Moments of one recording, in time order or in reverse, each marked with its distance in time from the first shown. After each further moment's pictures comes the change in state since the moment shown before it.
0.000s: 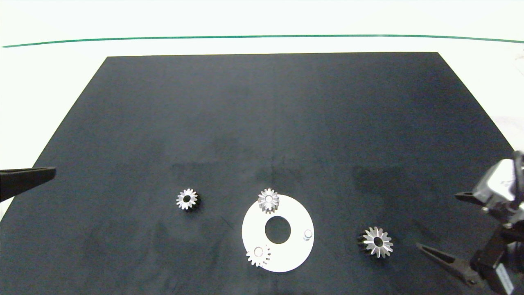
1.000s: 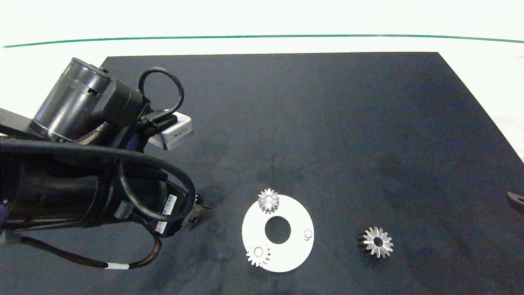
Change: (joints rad) left arm -0.459 0.470 -0.018 -0.099 0.082 -0.094; right arm -0.110 -0.273 -0.094 -0.007 0.017 -0.003
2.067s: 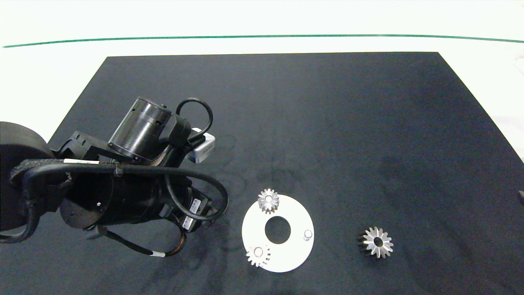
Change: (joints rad) left arm 0.044 0.124 0.074 -0.164 0.034 0.082; right arm 0.000 -0.027 -0.008 0.000 0.033 -0.003
